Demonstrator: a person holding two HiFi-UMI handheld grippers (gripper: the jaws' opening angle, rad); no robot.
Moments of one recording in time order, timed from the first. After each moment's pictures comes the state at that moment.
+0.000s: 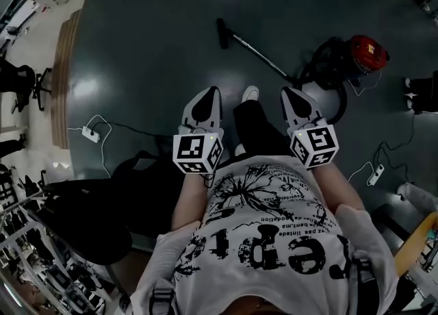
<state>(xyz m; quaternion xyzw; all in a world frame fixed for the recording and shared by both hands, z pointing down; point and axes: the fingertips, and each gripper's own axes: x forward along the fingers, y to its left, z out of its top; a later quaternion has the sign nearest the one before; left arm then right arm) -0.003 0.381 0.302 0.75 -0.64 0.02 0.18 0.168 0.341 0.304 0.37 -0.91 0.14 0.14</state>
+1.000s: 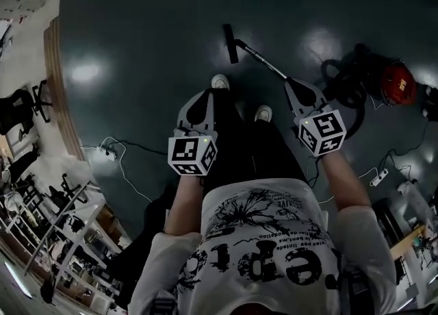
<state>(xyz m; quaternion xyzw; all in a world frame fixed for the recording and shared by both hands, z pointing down) -0.166 -0.049 0.466 0.72 -0.60 0.12 0.31 0.020 -0.113 0.478 0.32 -0.88 0.26 0.23</state>
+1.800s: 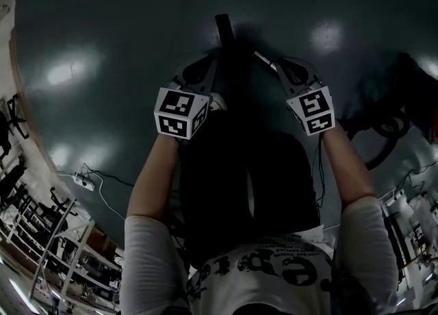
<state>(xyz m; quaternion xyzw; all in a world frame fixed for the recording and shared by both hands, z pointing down) -0.196 -0.204 0.976 0.80 -0.47 0.22 0.31 -0.045 -0.215 1.002 0.26 -0.89 0.18 0.34</state>
